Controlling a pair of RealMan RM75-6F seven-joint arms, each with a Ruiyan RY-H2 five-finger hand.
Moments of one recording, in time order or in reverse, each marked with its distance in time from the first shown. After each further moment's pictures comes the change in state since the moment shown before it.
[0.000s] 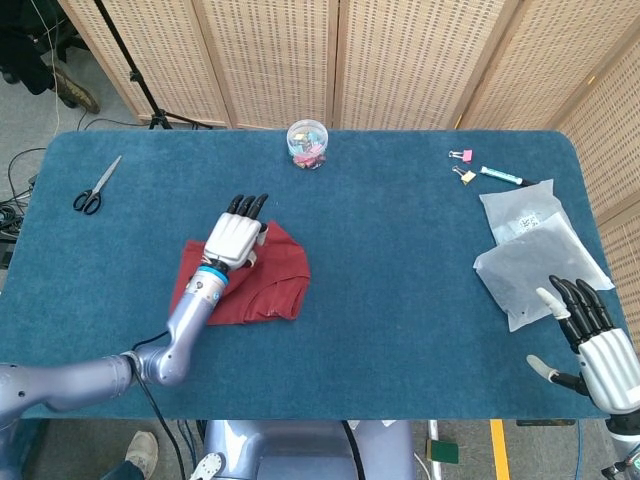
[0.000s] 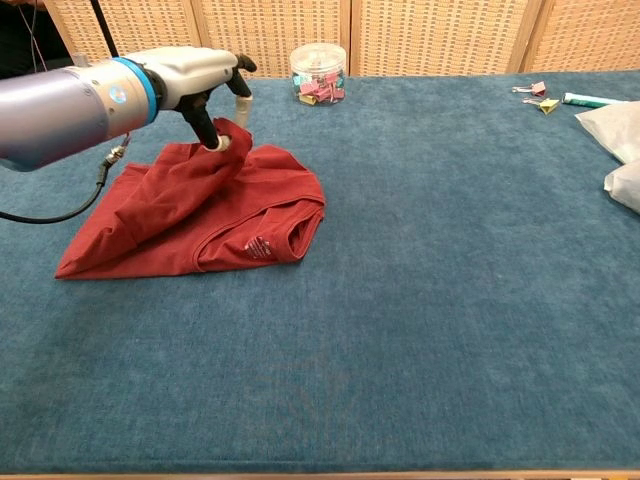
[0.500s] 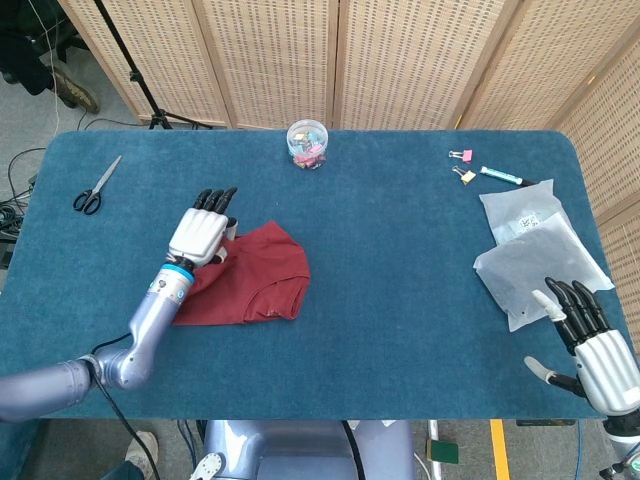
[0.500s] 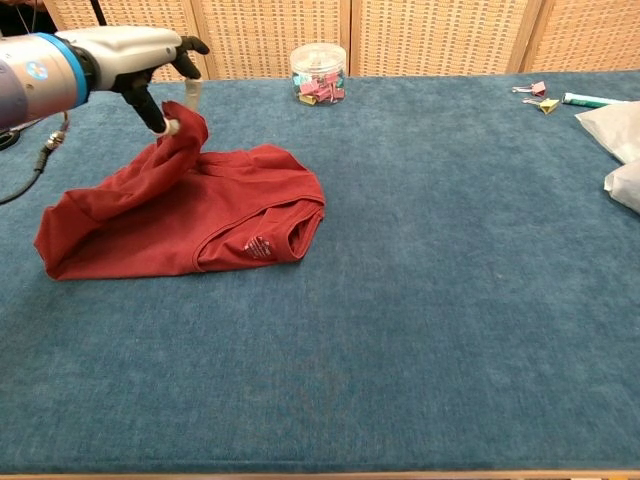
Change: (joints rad) left arm 0.101 0.154 0.006 -0.114 0.071 0.001 -0.070; right arm 0.000 -0.005 -0.005 0.000 -0.011 0.007 -0.015
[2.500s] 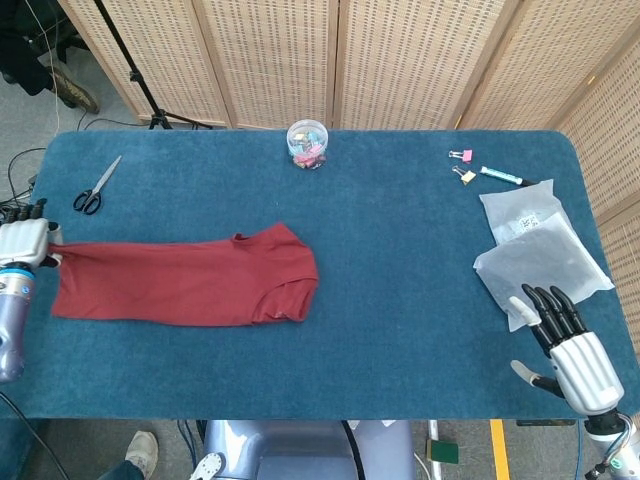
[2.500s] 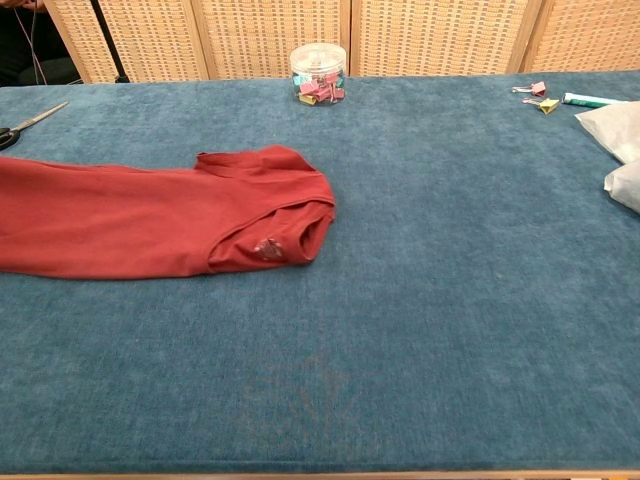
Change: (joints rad) left arm 0.269 0.027 0.126 0.783 0.196 -0.288 -0.599; right arm 0.013 -0.043 -0.020 0.006 -0.025 -0.046 -0.112
